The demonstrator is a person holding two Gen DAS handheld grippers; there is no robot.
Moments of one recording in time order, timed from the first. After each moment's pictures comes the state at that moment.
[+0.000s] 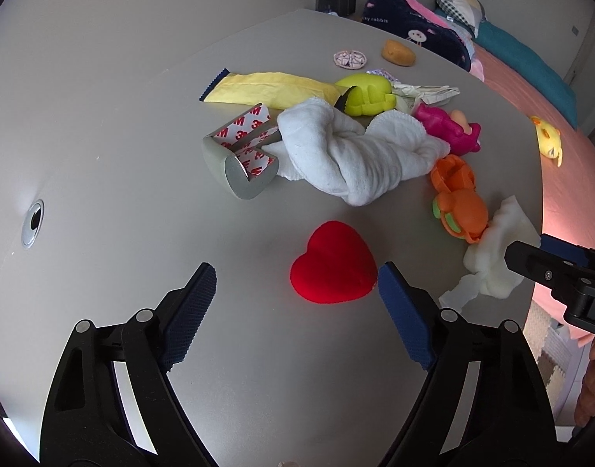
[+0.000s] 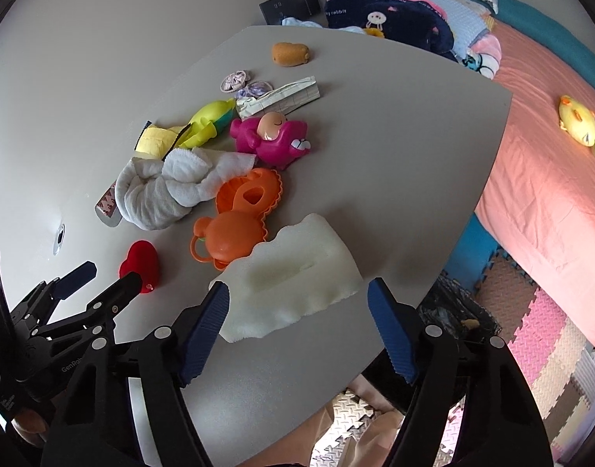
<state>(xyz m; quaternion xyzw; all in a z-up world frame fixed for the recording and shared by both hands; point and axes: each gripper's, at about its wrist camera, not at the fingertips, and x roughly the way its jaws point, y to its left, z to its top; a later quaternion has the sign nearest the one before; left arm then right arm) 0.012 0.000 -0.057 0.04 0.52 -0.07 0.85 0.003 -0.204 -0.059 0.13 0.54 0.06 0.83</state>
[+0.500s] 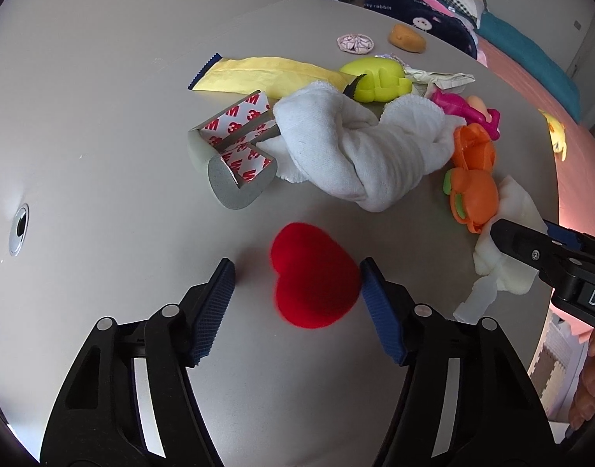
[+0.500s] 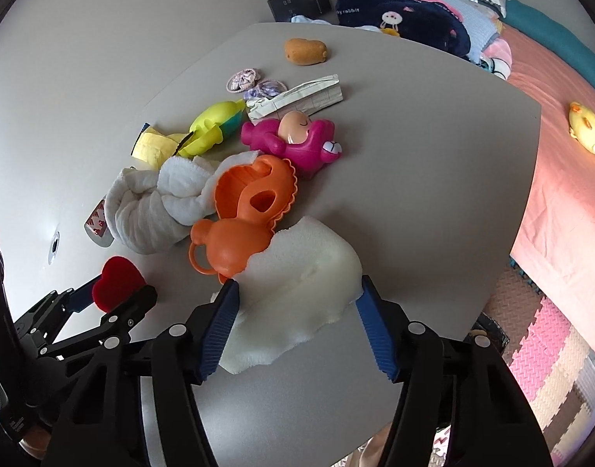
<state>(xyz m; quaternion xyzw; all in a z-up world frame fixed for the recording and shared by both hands) 0.027 0.000 -0.075 0.05 0.53 -0.07 0.84 0.024 -0.187 -0.072 0.12 0.53 0.06 0.83</state>
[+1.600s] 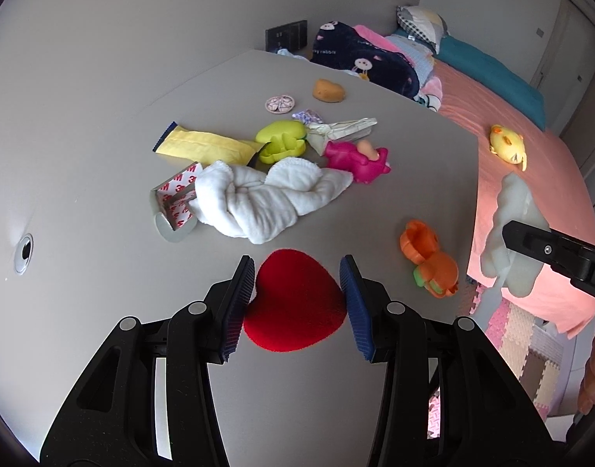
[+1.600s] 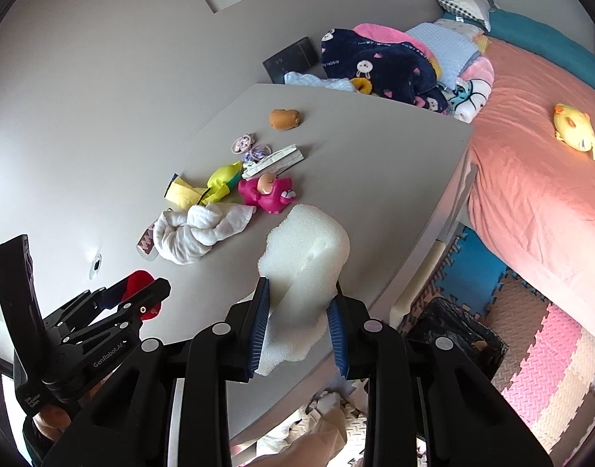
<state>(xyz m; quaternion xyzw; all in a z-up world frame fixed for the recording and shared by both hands) -0.010 -0.052 -0.011 0.04 0.47 -0.12 0.87 -0.034 -0.262 -0.003 0.17 0.47 0.08 0.86</state>
